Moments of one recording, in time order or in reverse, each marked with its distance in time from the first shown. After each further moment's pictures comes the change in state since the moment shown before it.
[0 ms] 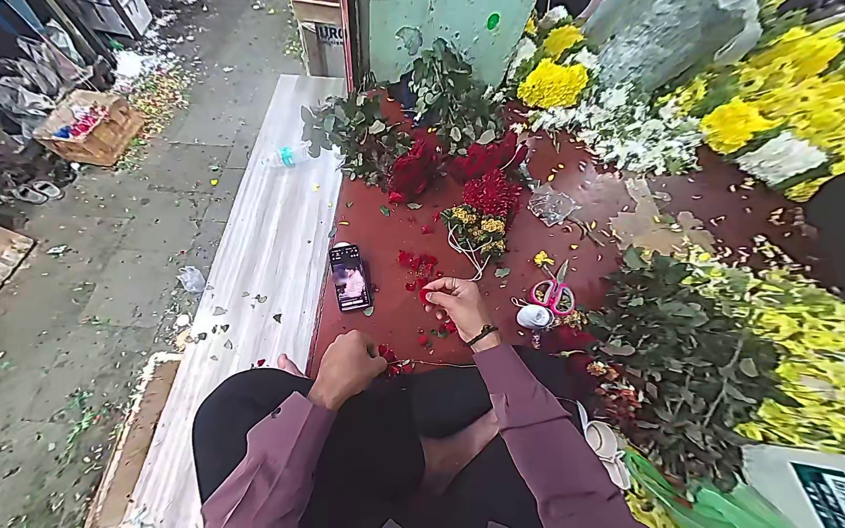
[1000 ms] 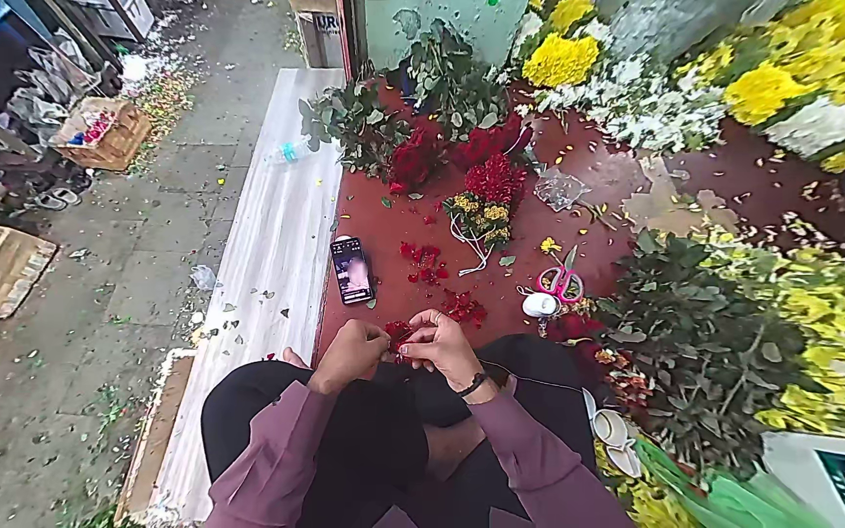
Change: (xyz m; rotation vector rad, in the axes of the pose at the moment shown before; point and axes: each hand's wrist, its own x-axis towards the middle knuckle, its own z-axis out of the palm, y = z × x) left_hand 0.001 0.001 0.002 -0.407 -0.038 0.112; right_hand -0.097 -0.010 0.049 0.153 -0.119 0.156
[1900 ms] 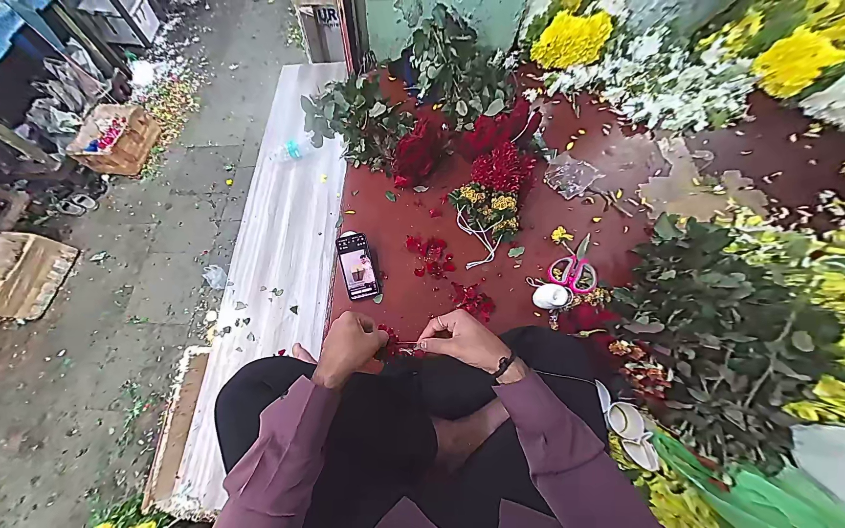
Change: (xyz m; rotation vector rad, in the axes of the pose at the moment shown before) left_hand 0.000 -0.002 -0.012 0.238 0.162 -0.110; right_hand 0.018 0.000 -0.045 -0.506 -0.375 -0.181
